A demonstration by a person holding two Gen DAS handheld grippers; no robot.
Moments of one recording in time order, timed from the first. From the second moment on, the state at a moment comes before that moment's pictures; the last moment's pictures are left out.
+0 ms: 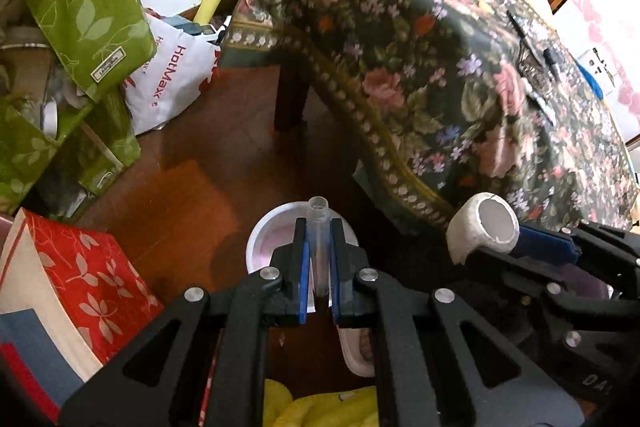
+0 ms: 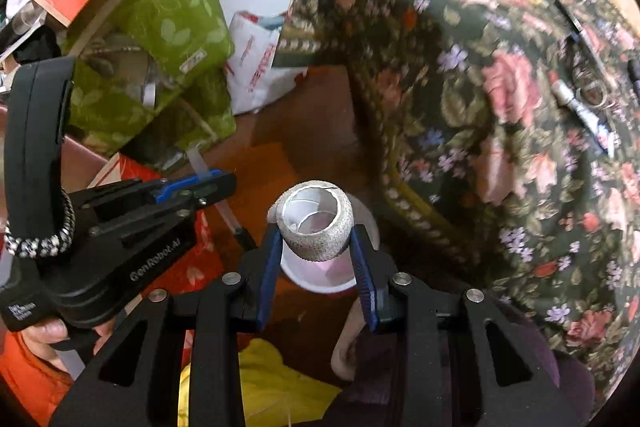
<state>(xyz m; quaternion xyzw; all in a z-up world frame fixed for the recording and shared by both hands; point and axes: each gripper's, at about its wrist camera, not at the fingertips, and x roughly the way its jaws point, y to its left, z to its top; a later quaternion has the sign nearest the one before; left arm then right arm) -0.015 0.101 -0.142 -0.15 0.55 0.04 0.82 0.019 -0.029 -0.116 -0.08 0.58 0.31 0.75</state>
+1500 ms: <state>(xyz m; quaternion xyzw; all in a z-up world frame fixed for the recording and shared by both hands) 0.025 0.027 -0.017 -0.10 0.41 0.00 0.91 0.054 -0.138 -0.003 -0.07 0.39 0.21 0.89</state>
